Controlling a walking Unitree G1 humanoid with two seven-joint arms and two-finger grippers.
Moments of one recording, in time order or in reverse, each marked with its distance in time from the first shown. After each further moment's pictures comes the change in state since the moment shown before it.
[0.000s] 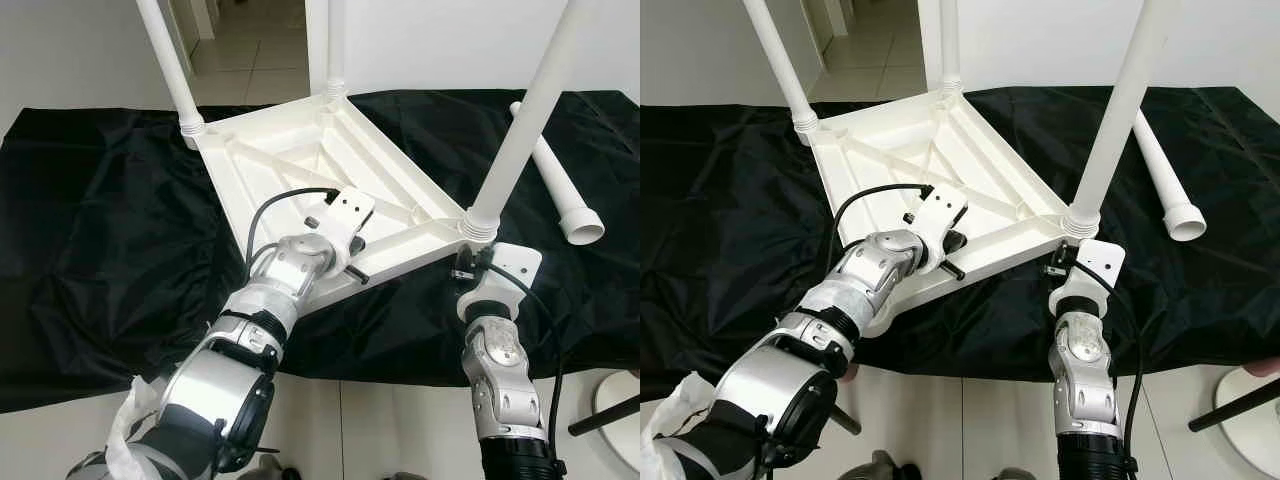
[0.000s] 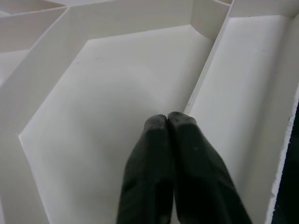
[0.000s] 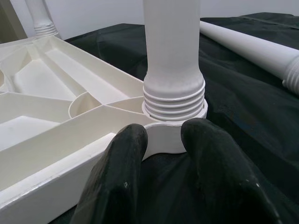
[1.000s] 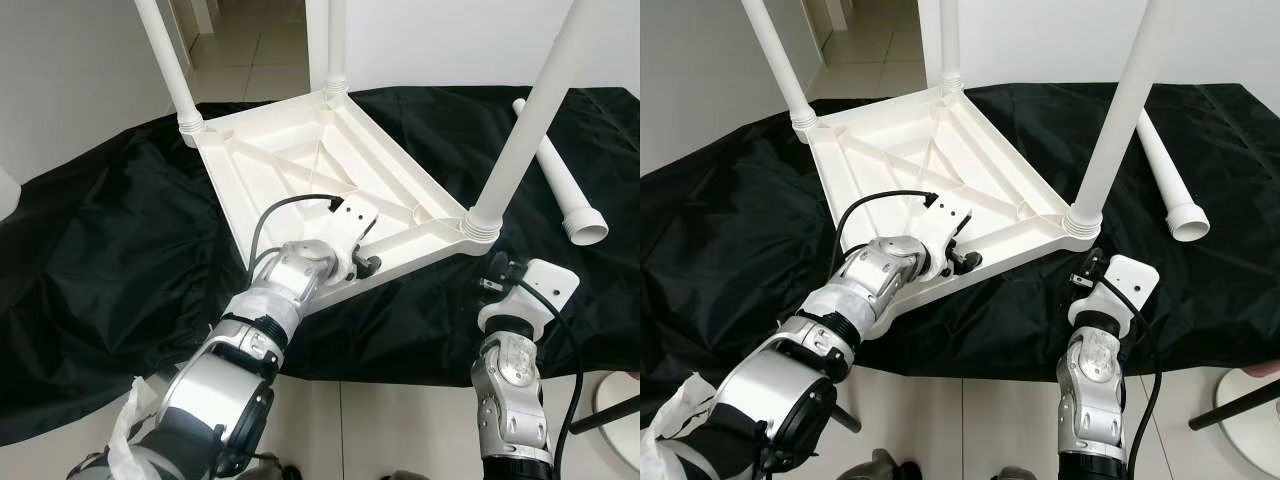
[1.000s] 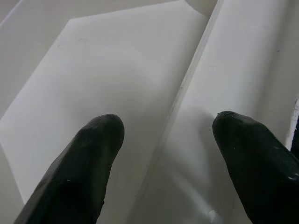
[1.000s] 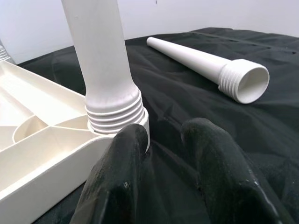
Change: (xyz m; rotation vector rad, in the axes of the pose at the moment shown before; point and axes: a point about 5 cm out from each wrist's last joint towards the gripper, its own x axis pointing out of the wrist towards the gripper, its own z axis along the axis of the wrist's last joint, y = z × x) left arm 0.002 -0.006 -0.006 0.022 0.080 -0.026; right arm -0.016 -0.020 0.006 0.023 -0.093 -0.180
